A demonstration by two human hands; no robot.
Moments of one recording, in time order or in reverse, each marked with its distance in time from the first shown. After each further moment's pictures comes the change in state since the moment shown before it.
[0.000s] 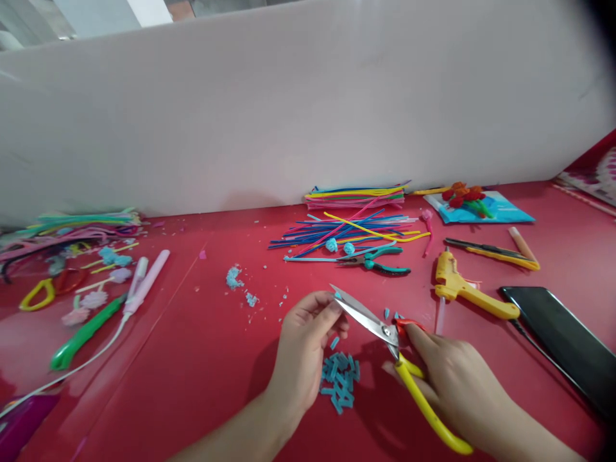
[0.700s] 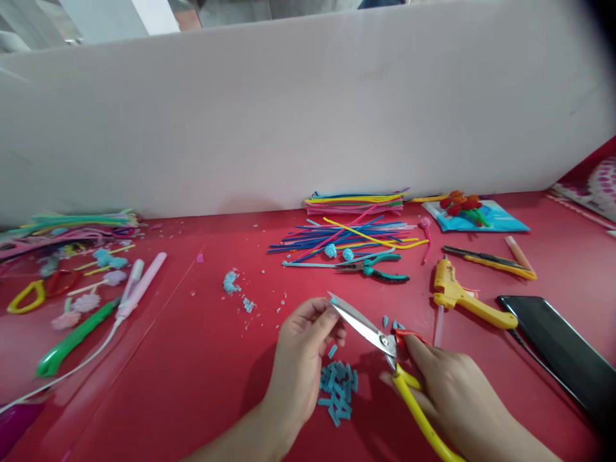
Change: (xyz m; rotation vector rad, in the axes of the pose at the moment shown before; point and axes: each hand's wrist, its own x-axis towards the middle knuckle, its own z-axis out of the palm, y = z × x) left_hand 0.000 -0.003 -0.002 -0.006 0.004 0.013; right_hand 0.000 -0.002 0.000 -0.001 0.071 -0.025
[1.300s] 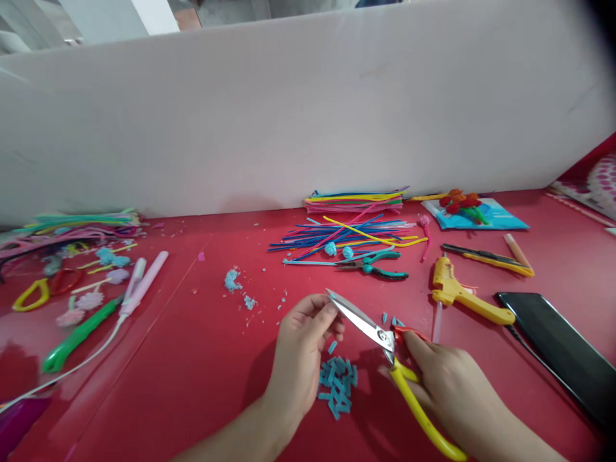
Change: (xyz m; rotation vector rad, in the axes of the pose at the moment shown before) left_hand 0.000 -0.001 -0.002 0.047 -0.008 0.030; right_hand 0.000 0.001 0.002 -0.028 -0.039 0.007
